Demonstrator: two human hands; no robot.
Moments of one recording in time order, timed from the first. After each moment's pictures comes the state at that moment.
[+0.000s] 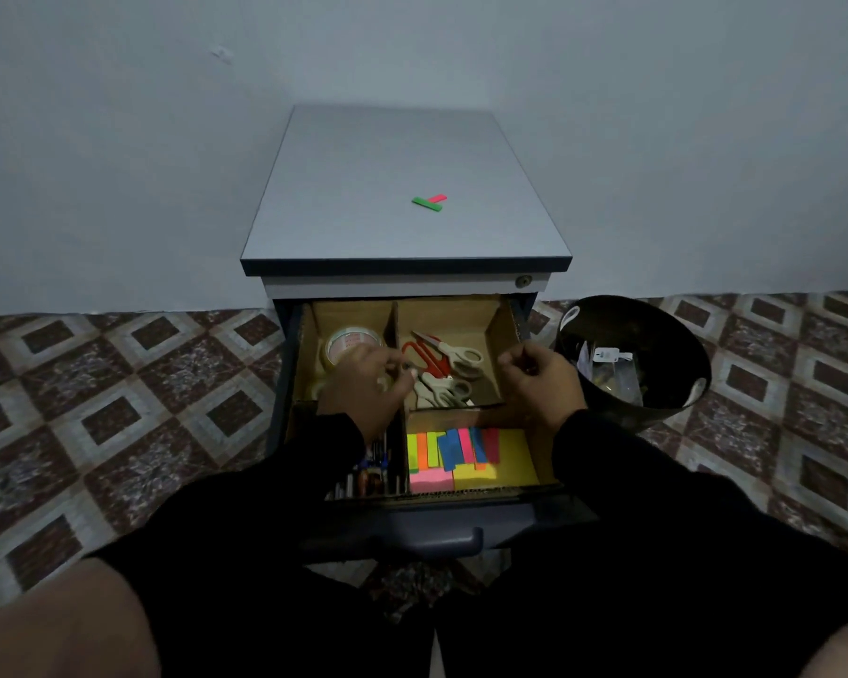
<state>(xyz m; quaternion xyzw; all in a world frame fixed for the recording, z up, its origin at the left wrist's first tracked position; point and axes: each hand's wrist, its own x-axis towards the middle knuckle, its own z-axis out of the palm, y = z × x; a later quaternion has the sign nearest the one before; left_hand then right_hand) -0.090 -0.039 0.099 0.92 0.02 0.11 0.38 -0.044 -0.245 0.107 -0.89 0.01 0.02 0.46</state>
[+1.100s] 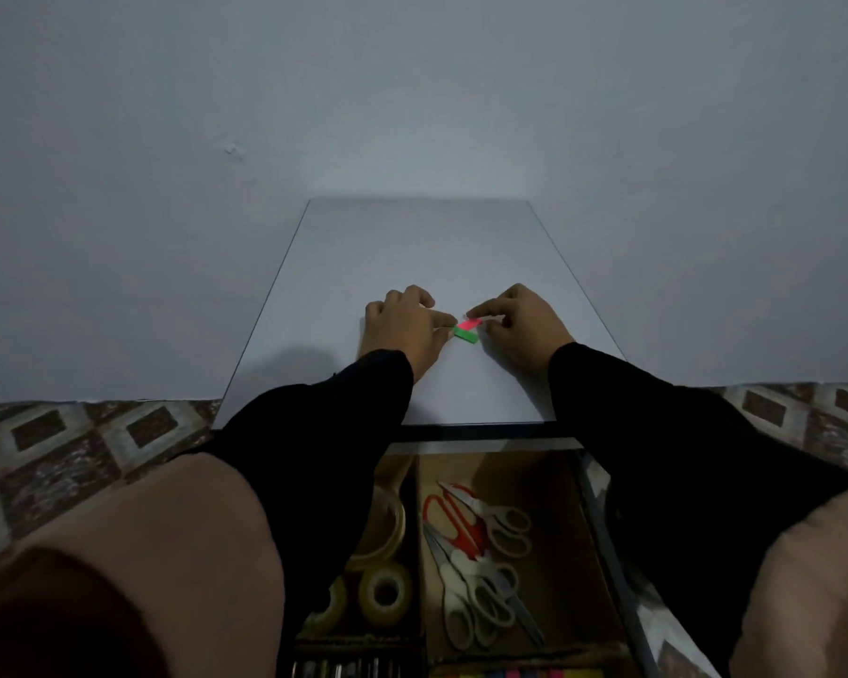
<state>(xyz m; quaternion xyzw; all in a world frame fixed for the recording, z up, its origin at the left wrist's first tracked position) 0.159 -0.010 0.174 0.98 -0.02 0.13 0.11 0.204 -0.165 0.177 -0.94 -0.19 -0.04 0.26</state>
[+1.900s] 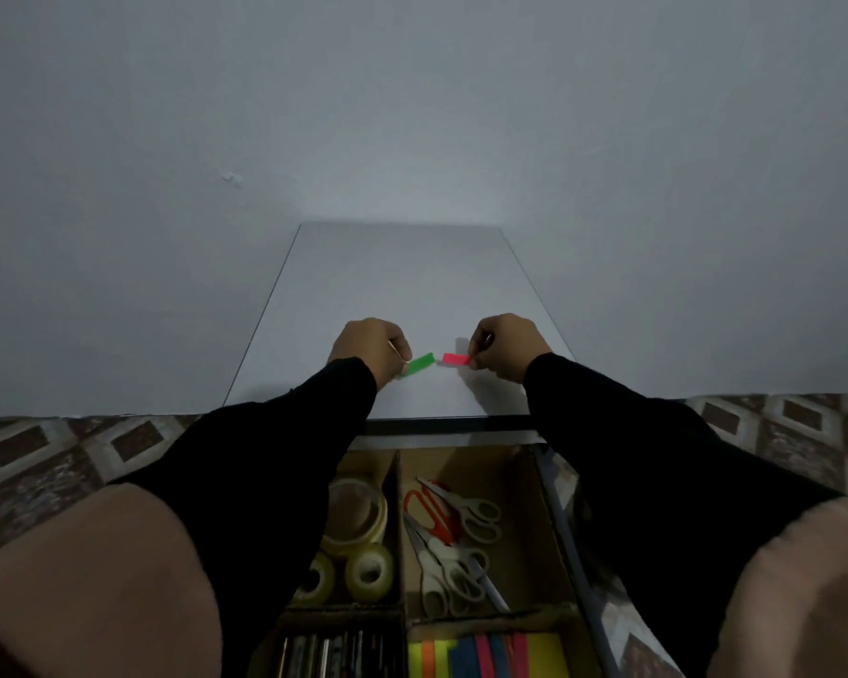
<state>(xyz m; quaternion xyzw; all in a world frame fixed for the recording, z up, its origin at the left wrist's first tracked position) 0.111 -0.003 0.206 0.94 0.07 0.05 0.33 0.156 -0.175 0.216 -0.95 -0.11 0.05 0.28</state>
